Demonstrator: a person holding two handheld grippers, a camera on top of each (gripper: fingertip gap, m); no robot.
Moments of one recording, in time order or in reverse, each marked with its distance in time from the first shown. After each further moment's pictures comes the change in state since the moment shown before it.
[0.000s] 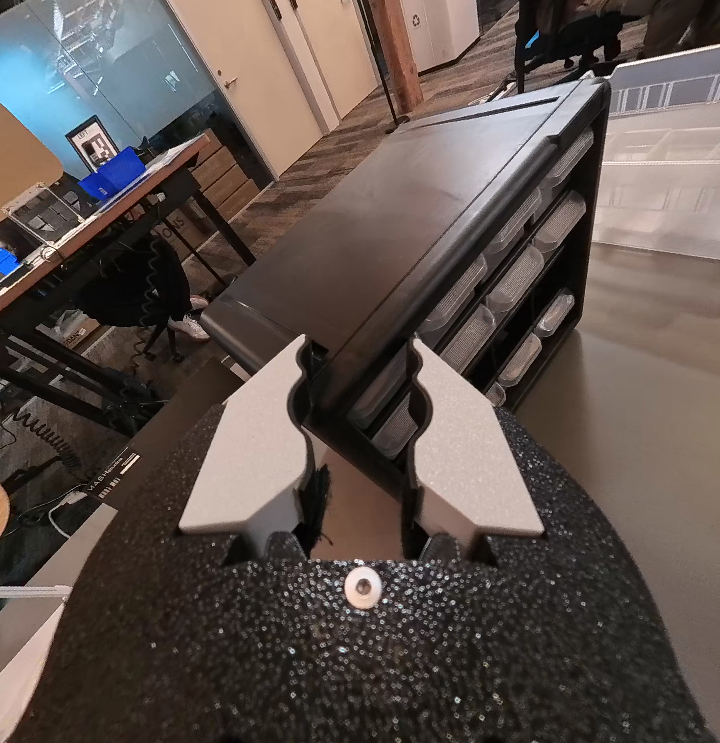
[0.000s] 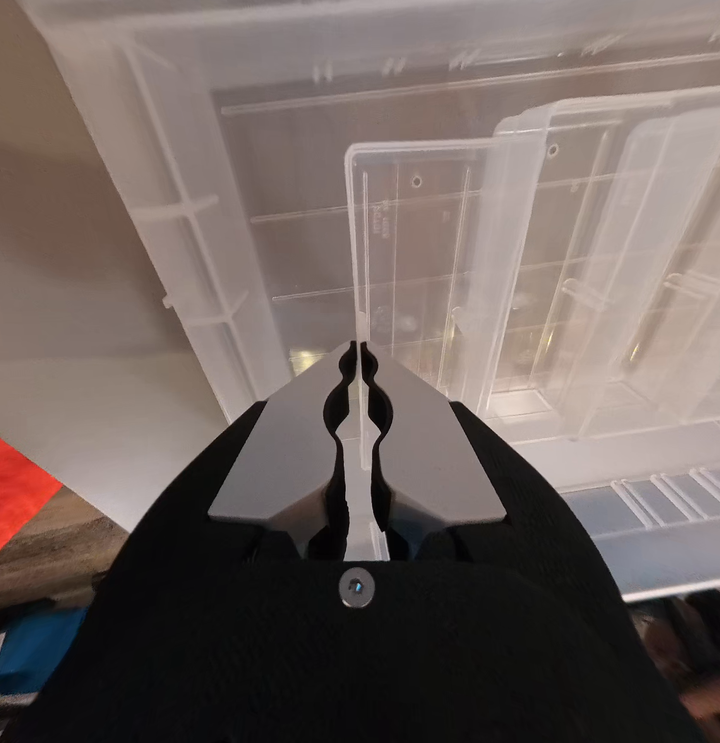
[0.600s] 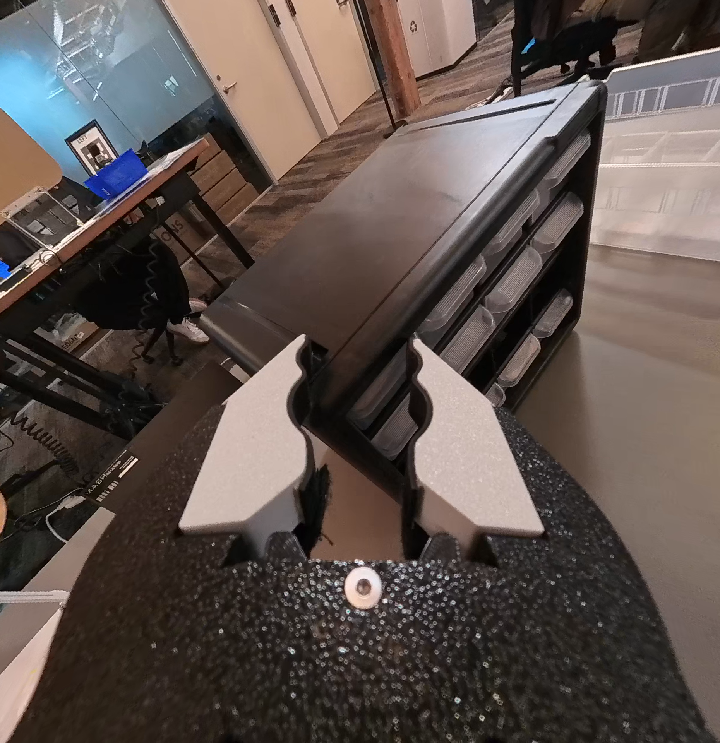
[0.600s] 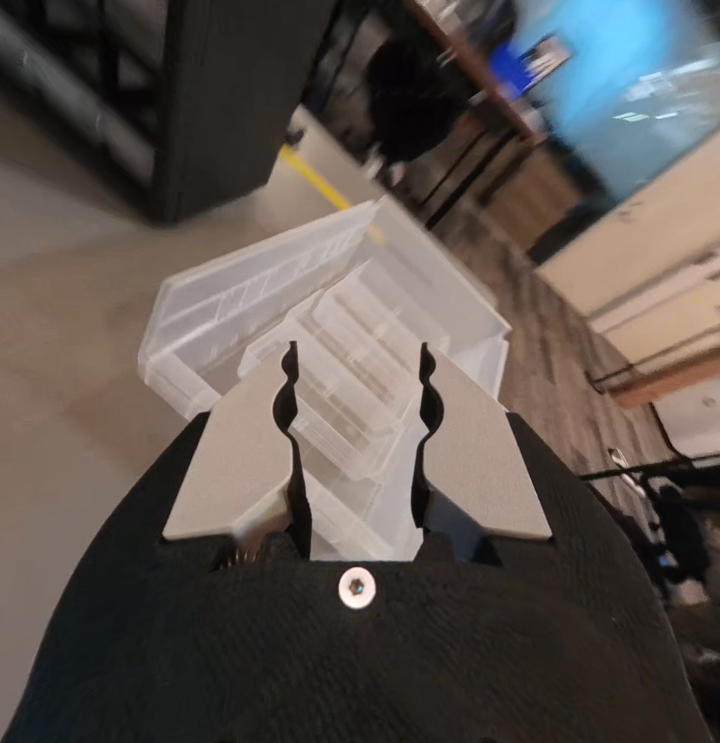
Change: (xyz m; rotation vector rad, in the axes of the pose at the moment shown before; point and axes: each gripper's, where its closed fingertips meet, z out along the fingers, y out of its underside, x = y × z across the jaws) left arm 0.000 0.000 0.000 0.009 0.005 0.001; right arm -0.001 -0.019 -0.129 0.784 0.845 0.506
